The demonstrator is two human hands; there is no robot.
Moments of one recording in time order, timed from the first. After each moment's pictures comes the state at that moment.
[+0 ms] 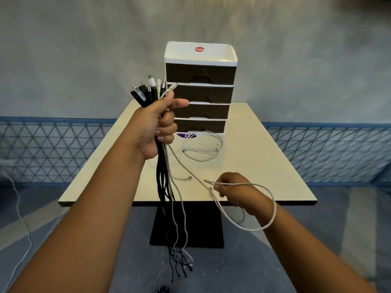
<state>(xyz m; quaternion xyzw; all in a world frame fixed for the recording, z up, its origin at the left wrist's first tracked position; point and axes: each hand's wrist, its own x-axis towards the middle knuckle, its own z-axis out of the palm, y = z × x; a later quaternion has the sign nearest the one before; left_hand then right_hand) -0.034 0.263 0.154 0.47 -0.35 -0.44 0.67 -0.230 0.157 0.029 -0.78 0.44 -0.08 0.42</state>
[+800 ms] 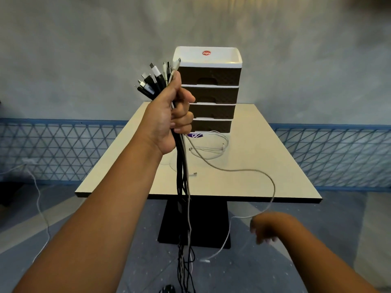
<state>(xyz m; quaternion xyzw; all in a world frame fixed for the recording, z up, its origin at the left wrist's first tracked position) -0.082 0.278 0.174 0.40 -0.38 -0.41 0.73 -0.307 0.143 -0.041 -0.84 0.36 0.37 0.17</state>
